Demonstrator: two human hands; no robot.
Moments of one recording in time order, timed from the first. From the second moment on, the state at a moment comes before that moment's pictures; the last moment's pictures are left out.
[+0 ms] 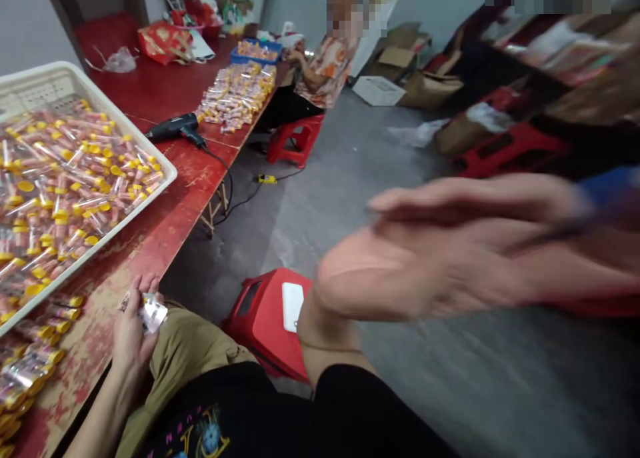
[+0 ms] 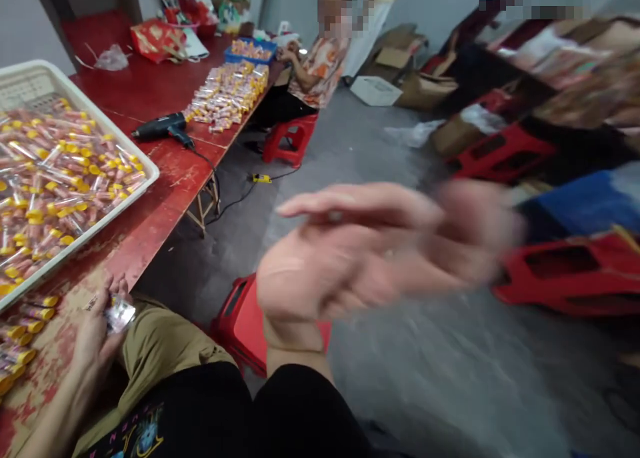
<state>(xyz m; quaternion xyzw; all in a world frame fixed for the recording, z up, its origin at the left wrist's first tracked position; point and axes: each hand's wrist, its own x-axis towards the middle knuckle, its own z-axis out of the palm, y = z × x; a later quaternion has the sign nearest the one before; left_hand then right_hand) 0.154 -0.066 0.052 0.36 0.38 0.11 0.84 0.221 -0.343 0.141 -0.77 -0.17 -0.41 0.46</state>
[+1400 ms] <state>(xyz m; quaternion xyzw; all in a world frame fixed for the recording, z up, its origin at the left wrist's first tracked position) 0.080 -0.026 0.004 0.30 0.45 0.37 0.75 0.158 -0.077 -0.042 -0.62 -0.22 0.27 0.70</state>
